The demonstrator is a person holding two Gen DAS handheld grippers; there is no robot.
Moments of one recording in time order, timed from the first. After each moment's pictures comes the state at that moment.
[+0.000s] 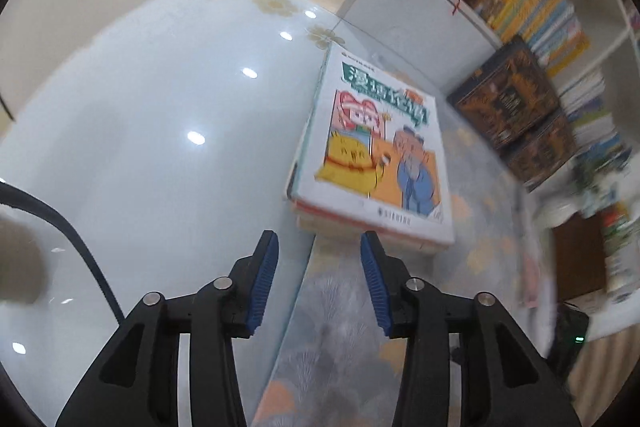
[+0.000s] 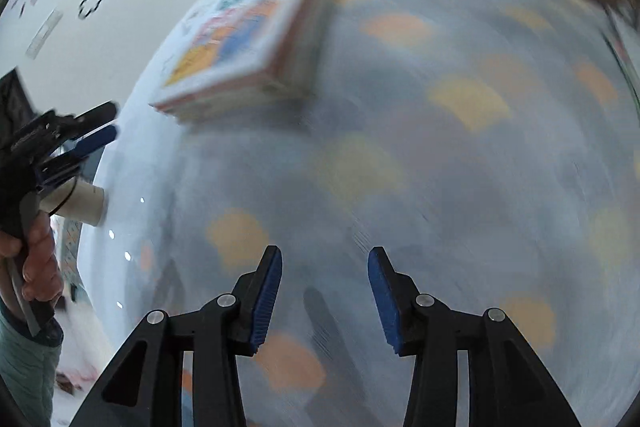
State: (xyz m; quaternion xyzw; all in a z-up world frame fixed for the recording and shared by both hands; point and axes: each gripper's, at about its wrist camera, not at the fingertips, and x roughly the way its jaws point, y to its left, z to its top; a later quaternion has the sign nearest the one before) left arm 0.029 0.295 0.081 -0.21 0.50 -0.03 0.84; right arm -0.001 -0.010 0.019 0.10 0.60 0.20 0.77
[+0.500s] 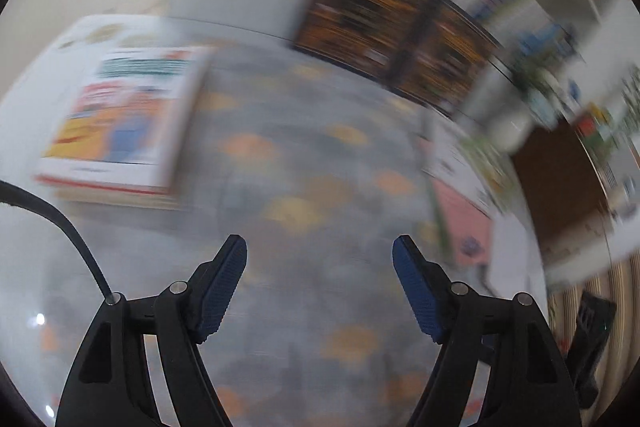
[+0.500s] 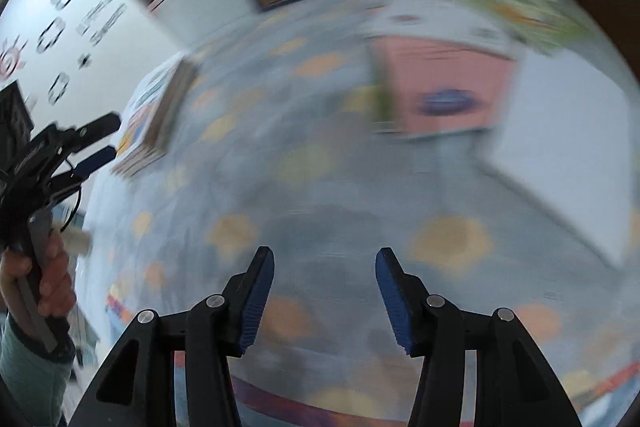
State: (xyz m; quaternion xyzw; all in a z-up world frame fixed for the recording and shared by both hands) left arm 0.011 0.025 0.119 -0.13 0.48 -0.16 0.85; right arm -0.081 -0.255 0.060 0.17 0.55 0.09 0.82
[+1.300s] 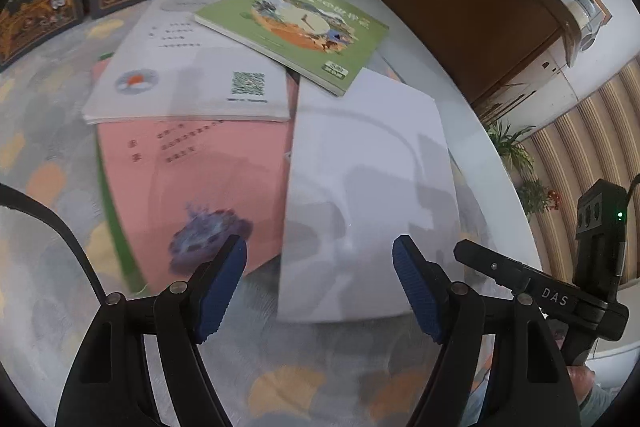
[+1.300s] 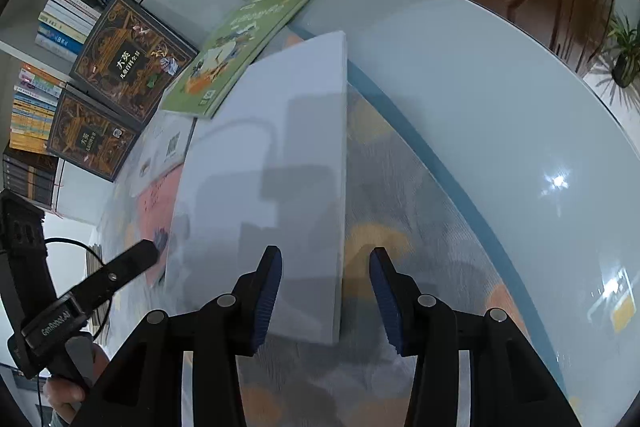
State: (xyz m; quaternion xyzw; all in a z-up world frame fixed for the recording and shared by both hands) left arm 0.019 -0.286 0.066 0.04 0.56 -0.36 0.74; right arm -0.108 -0.499 0.014 0.37 0.49 -0.10 0.78
